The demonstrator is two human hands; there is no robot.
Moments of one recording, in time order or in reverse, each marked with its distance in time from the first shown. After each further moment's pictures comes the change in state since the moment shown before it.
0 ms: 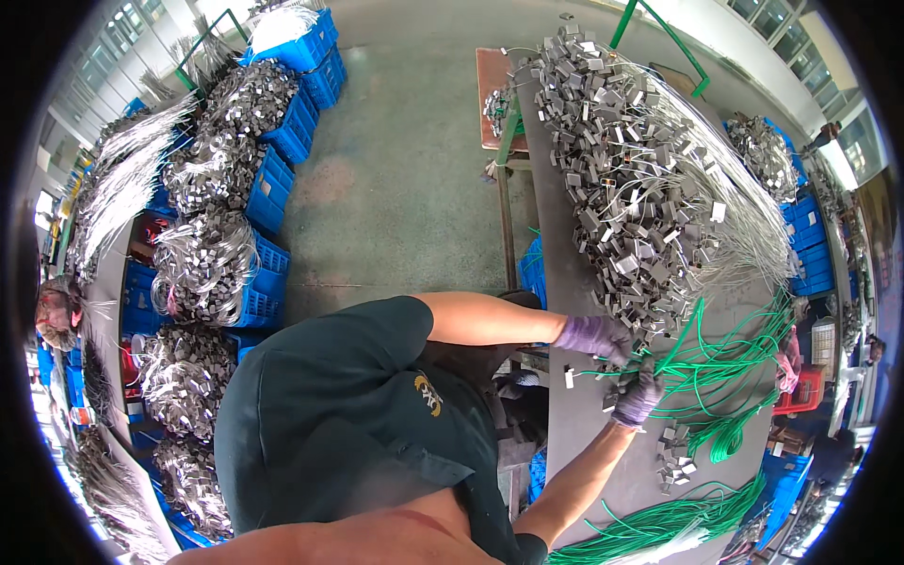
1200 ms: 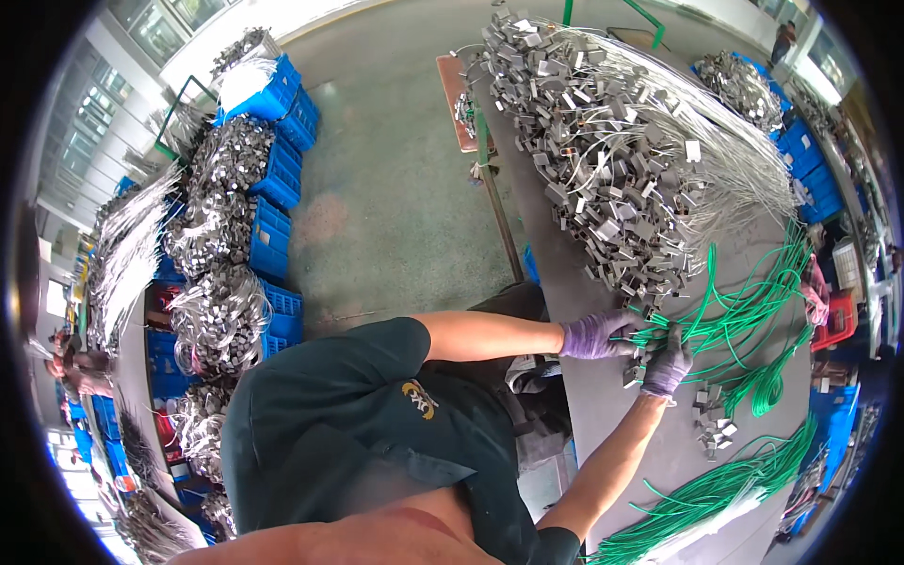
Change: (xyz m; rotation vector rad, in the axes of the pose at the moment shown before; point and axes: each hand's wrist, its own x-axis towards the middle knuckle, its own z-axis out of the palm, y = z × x) left_hand 0.026 -0.073 0.059 0.080 0.186 0.489; right_hand 0.024 0.010 -0.038 -0.105 0.182 0.081
